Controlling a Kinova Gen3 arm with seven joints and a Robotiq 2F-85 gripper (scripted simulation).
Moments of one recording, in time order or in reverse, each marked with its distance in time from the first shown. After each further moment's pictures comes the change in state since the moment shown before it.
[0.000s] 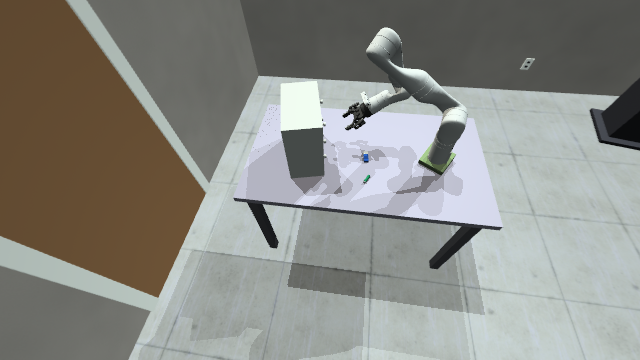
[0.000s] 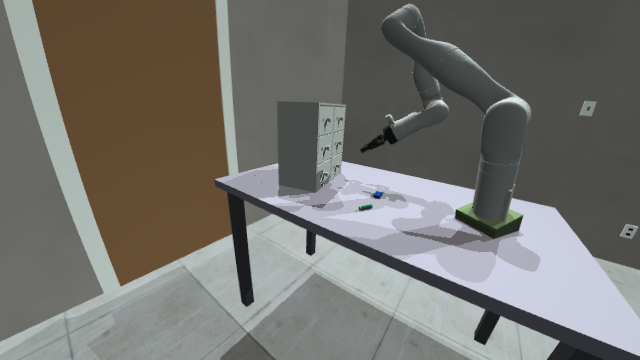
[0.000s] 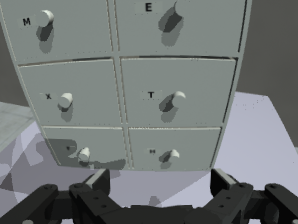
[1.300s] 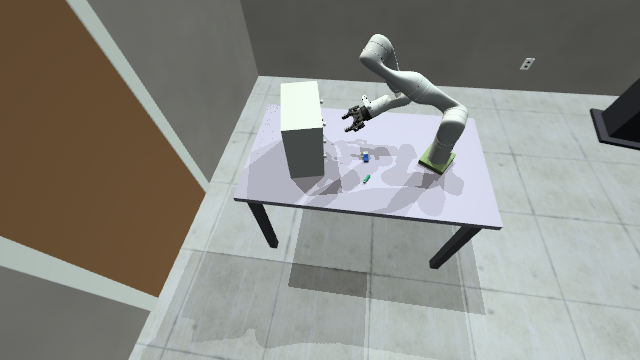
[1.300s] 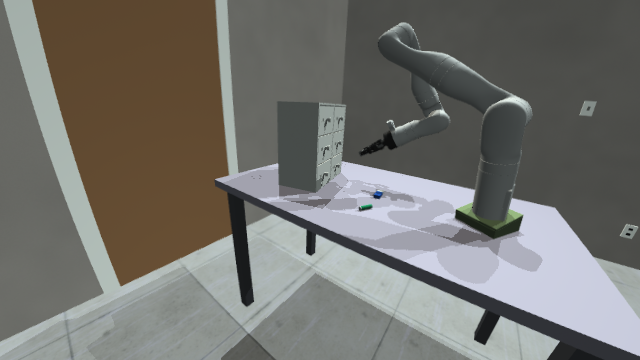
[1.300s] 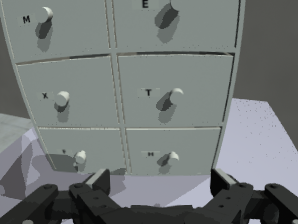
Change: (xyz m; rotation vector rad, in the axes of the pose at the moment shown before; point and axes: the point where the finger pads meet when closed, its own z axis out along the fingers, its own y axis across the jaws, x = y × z) arm -0.010 0.002 0.010 -0.004 0.079 0.010
